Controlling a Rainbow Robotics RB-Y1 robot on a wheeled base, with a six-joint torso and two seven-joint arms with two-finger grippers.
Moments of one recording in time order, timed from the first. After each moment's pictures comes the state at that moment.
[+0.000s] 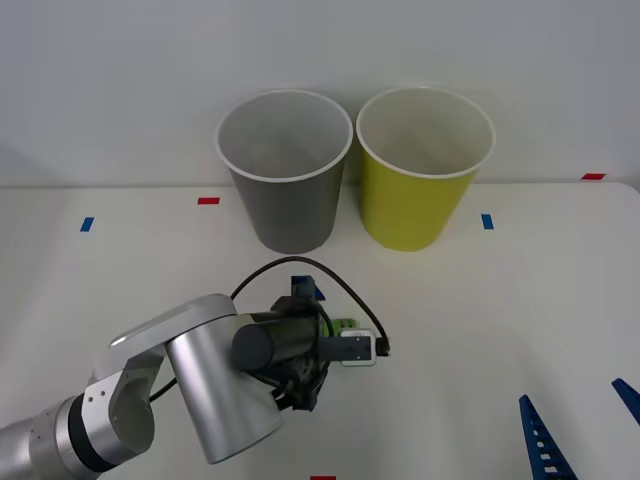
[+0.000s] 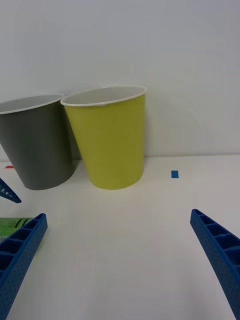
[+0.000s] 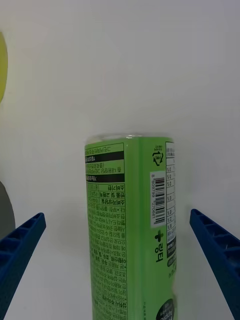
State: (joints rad) right arm 1.12 -0.54 0.19 -2.30 -0.19 -0.54 1.42; left arm -0.45 0.50 -0.89 -2.06 0.25 1.28 -2.02
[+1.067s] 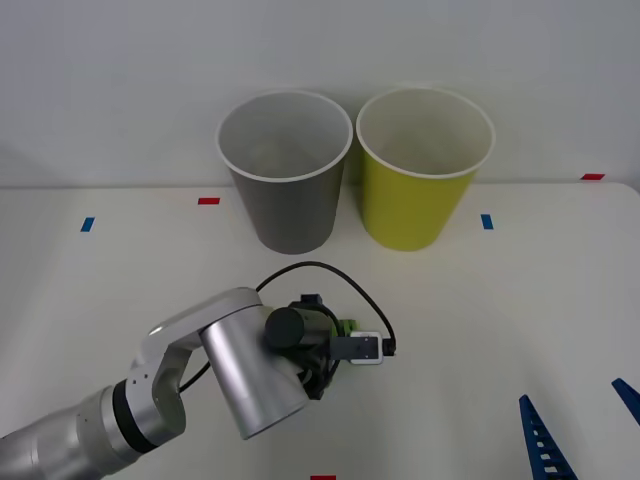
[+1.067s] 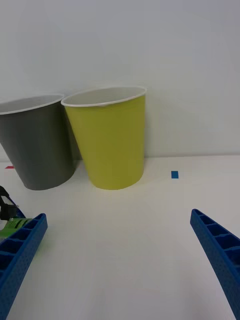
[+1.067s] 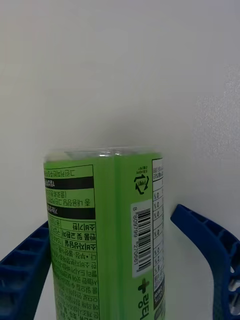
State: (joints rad) right arm 1.12 -0.54 0.19 -2.30 -0.19 -0.54 1.42; left arm -0.48 0.42 -0.89 -1.89 0.28 1.28 -2.06
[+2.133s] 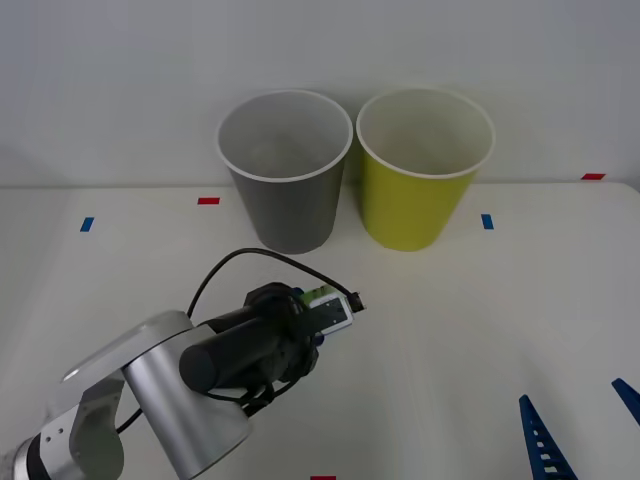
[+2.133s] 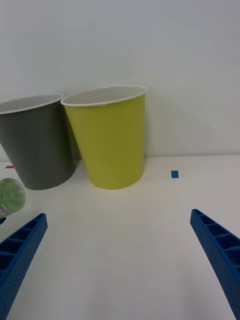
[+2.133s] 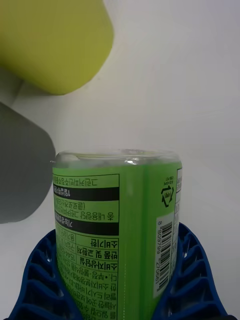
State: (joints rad) right arm 1.12 -0.54 0.19 -2.30 -0.19 -0.54 1.42; left arm -0.24 0.55 -0.75 -2.17 0.10 1.09 -1.76
